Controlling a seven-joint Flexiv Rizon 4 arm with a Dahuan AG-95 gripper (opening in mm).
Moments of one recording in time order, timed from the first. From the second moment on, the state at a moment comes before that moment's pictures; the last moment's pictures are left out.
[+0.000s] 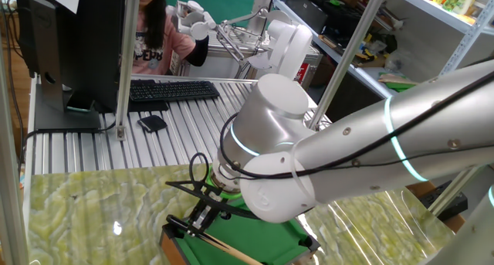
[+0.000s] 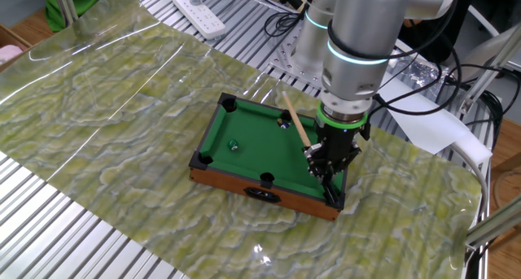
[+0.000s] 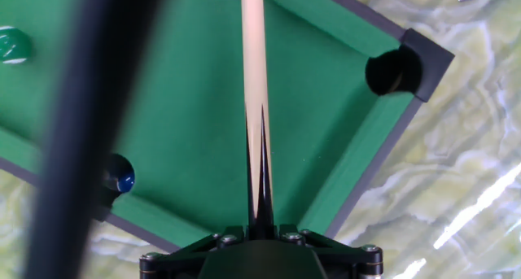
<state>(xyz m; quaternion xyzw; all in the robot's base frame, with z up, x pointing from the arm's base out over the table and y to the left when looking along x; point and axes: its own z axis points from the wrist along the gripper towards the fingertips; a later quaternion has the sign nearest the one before) 0.451 0.214 0.079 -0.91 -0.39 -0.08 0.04</state>
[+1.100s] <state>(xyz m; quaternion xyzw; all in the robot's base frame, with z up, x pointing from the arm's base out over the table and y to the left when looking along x) 0.427 0.219 0.139 -0.89 -0.45 -0.08 0.06</state>
